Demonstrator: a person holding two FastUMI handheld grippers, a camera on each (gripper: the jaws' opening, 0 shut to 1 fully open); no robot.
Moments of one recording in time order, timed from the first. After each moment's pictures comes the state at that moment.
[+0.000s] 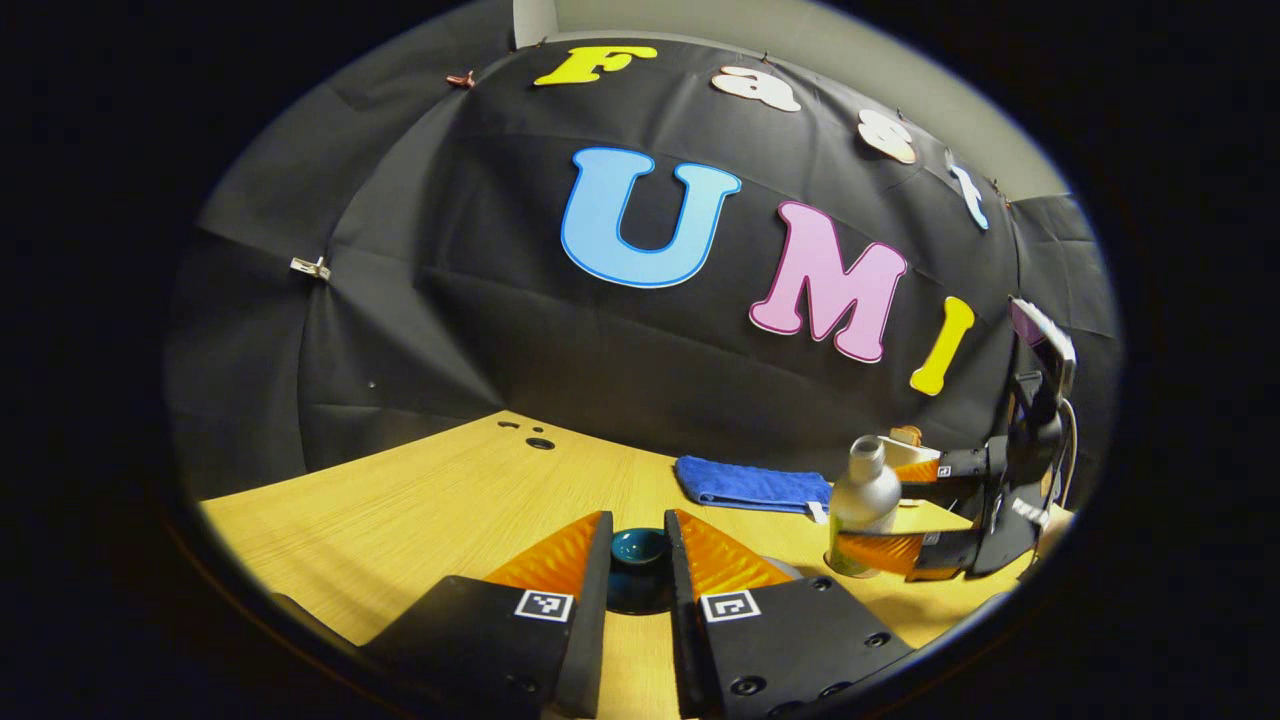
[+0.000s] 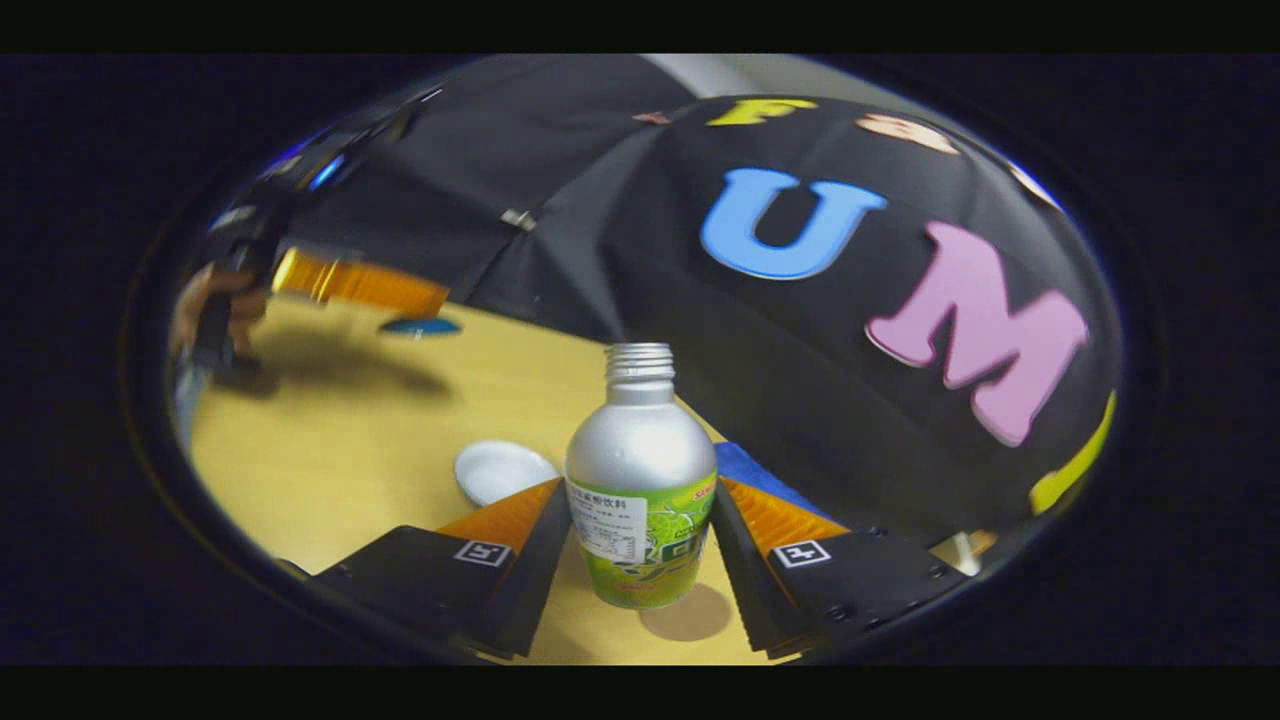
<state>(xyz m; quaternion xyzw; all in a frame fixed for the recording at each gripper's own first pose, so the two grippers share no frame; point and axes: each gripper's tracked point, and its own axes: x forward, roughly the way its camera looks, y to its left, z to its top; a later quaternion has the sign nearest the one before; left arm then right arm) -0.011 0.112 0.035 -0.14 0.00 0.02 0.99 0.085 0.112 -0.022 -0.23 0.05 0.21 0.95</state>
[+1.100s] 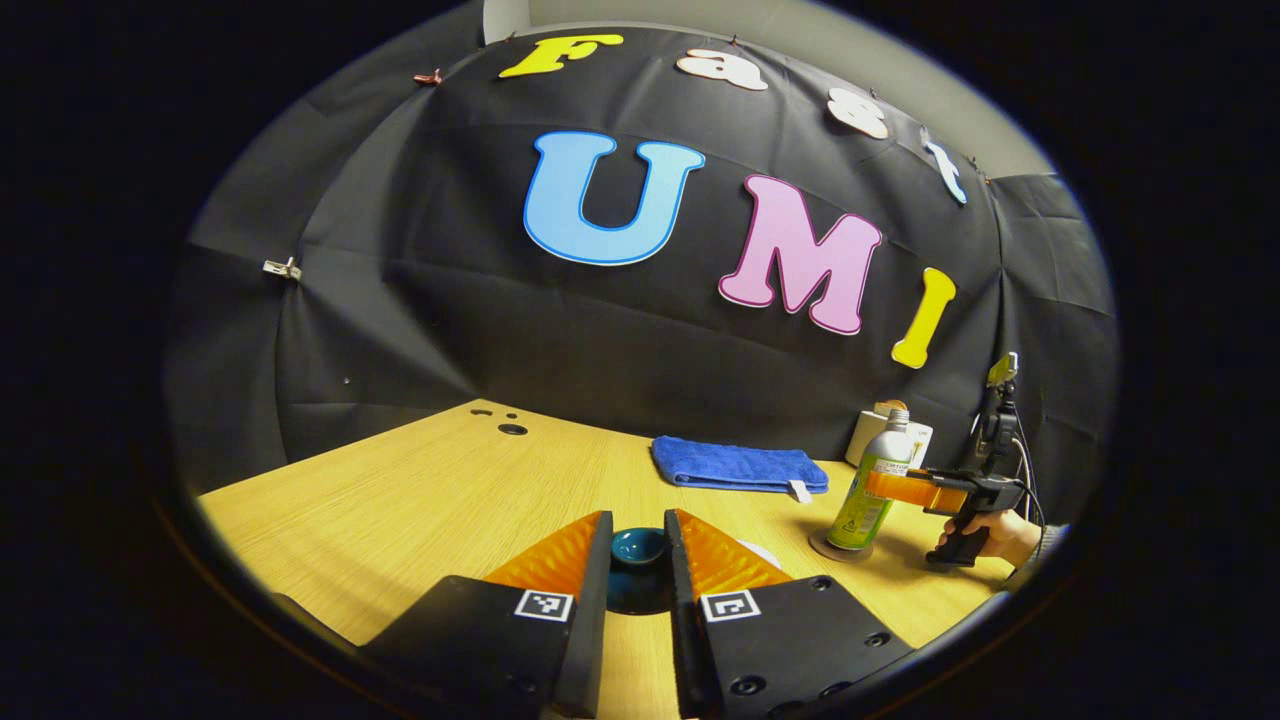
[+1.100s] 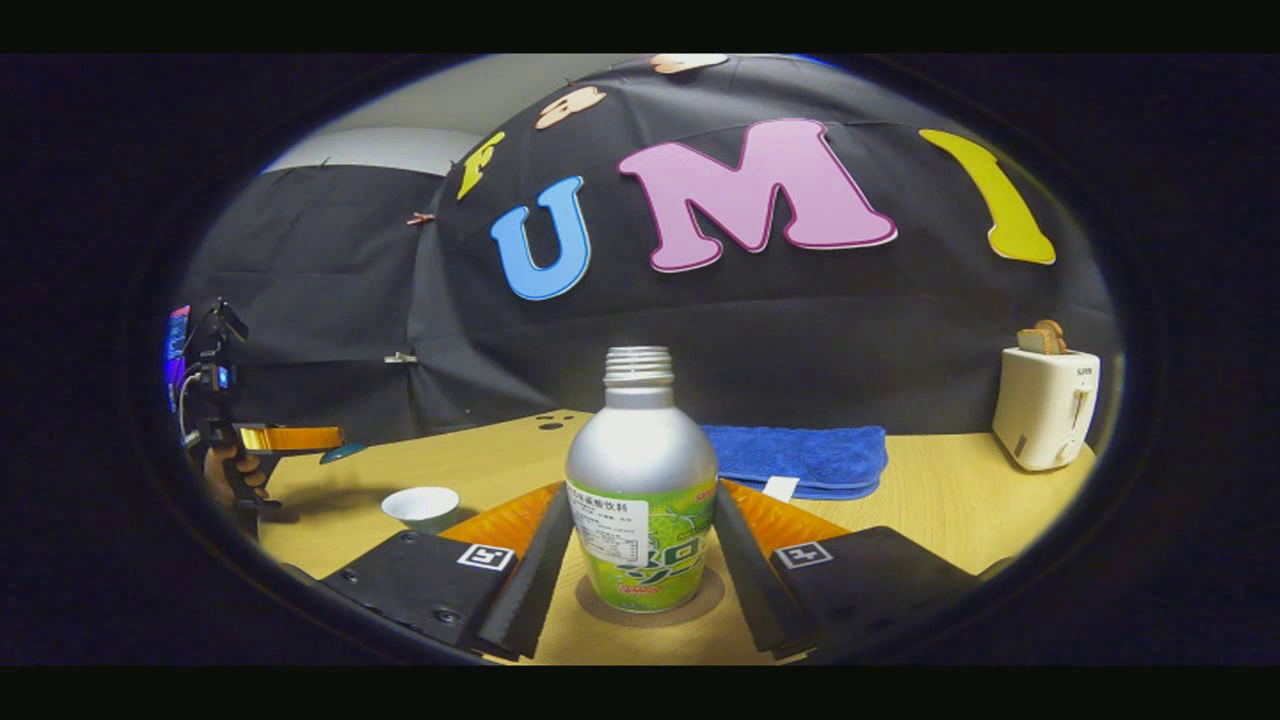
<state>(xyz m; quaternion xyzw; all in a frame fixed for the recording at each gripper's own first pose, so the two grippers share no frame) 0.002 0.080 0.025 -0.11 0.02 0.00 0.99 0.114 0.113 -0.068 0.03 0.03 0.15 0.99</state>
